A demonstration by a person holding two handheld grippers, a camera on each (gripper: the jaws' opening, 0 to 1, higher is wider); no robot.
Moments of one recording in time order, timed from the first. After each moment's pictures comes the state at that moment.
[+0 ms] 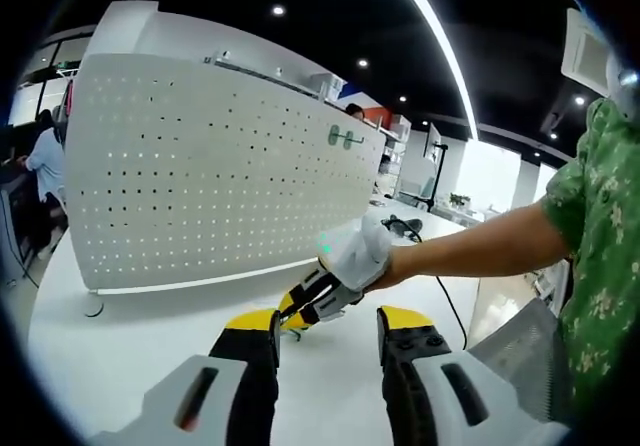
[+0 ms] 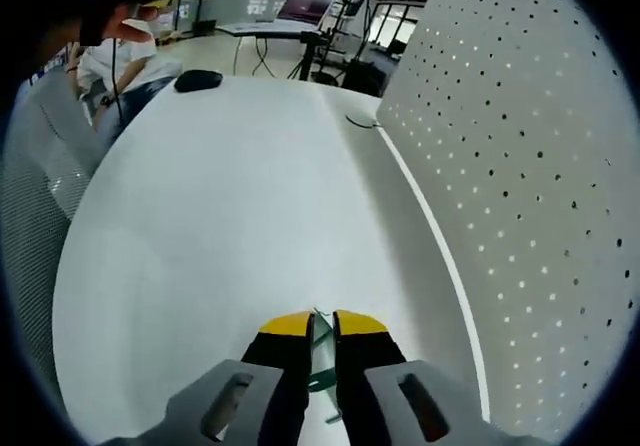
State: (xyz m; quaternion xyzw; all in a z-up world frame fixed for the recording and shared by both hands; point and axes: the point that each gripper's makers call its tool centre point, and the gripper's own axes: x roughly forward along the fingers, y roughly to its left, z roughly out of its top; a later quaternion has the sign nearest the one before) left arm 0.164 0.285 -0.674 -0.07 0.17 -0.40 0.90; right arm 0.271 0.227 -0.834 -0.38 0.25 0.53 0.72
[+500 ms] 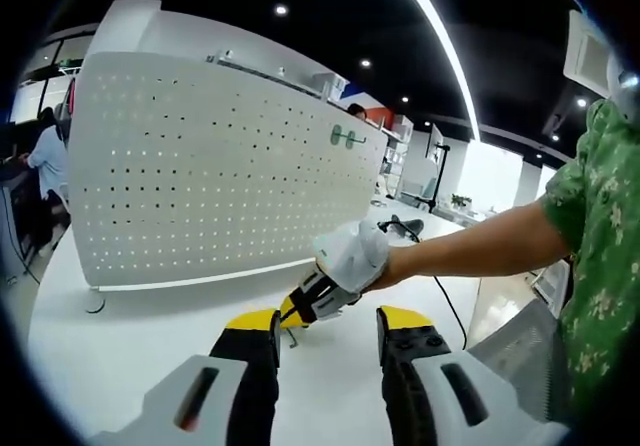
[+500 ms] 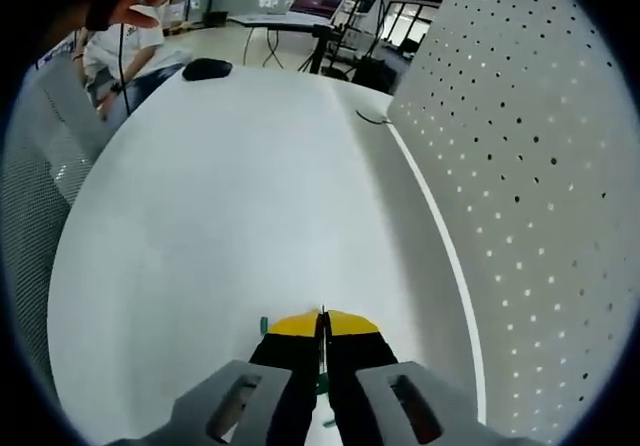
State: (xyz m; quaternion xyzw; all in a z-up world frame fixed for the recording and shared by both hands) left arm 0.162 0.288 -0.675 -0.07 0.17 -0.39 0.90; right arm 0.271 0.230 -0.840 -0.39 0.25 0.53 0.71
